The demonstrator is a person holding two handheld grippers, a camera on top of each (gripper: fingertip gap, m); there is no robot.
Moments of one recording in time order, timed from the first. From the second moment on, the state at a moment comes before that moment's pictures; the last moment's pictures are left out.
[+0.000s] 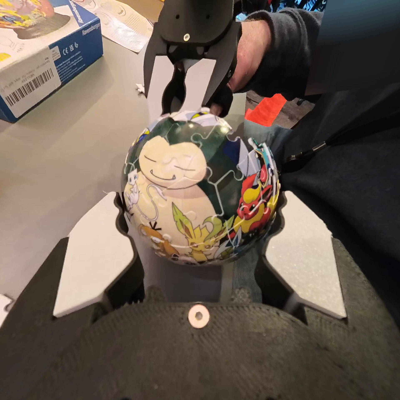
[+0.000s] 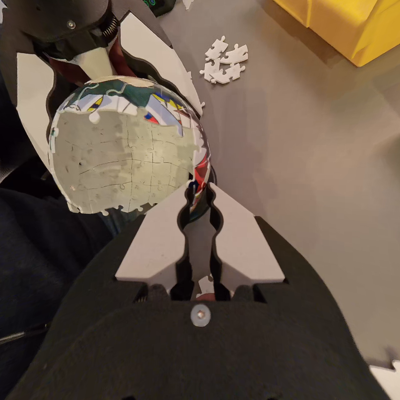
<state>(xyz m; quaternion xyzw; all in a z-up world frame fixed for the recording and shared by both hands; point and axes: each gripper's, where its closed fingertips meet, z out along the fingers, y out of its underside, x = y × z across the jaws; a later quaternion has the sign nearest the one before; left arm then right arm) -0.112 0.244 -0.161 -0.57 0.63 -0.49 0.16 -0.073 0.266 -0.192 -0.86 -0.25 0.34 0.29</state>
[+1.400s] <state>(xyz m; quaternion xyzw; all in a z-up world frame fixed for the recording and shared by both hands) -0.112 0.251 -0.160 -0.56 0.64 -0.50 0.18 -0.098 0.298 -0.226 -0.85 -0.35 0.15 0.35</state>
